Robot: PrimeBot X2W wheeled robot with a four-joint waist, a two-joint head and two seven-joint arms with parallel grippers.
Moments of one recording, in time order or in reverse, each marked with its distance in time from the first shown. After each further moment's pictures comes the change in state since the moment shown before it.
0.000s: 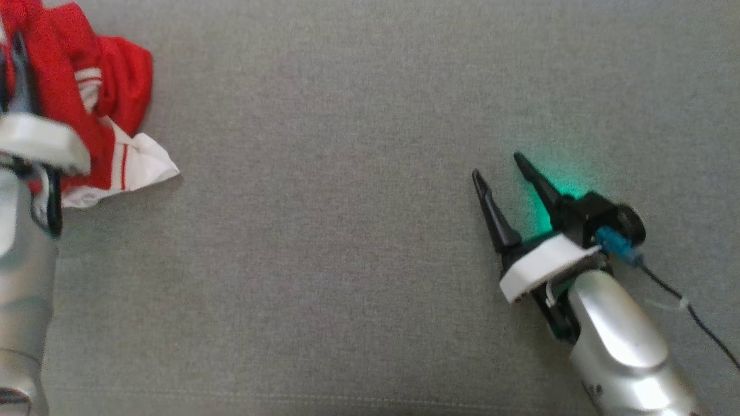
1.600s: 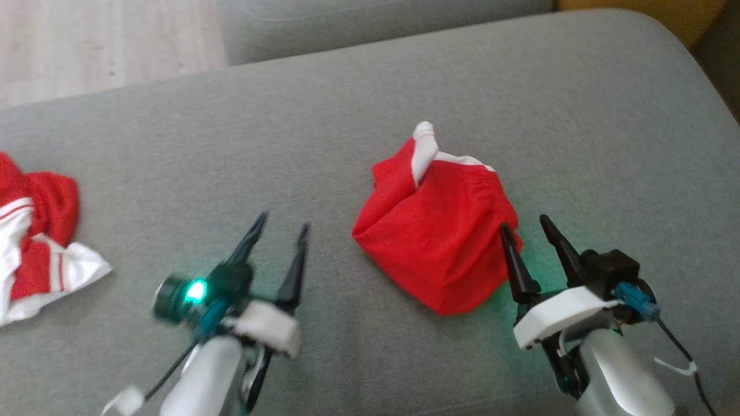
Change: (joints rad) left arm 0.492 -0.282 -0.251 -0.372 0.047 -0.005 -0.007; right arm 0.193 0.067 -0.155 0.012 0.021 0.000 0.000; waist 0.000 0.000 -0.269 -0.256
